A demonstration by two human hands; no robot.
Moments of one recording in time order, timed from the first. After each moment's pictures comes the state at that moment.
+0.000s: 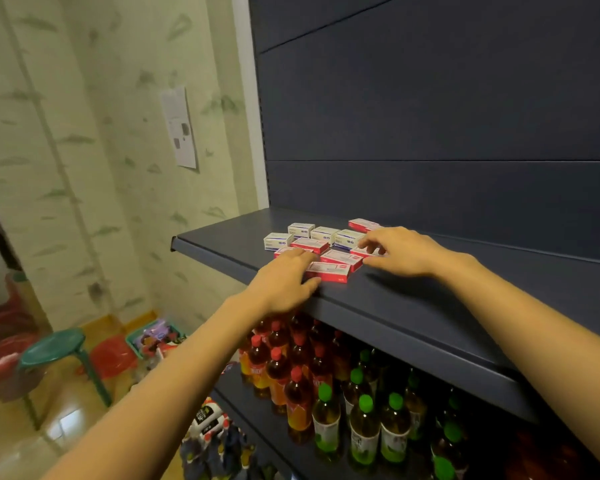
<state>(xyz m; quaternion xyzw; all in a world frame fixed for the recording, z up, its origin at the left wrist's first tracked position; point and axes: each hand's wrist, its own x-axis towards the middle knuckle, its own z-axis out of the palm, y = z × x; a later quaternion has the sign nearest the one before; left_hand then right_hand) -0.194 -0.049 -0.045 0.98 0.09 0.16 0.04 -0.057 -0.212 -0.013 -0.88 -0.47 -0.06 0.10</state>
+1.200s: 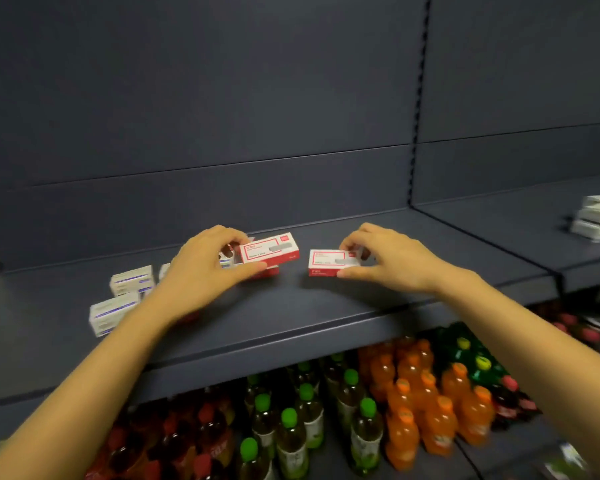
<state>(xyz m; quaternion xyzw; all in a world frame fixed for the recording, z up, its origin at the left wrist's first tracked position) -0.099 0.008 -0.011 0.88 -0.31 0.21 0.29 -0.148 -0.256 -0.020 -0.98 -0.09 -0.14 0.13</state>
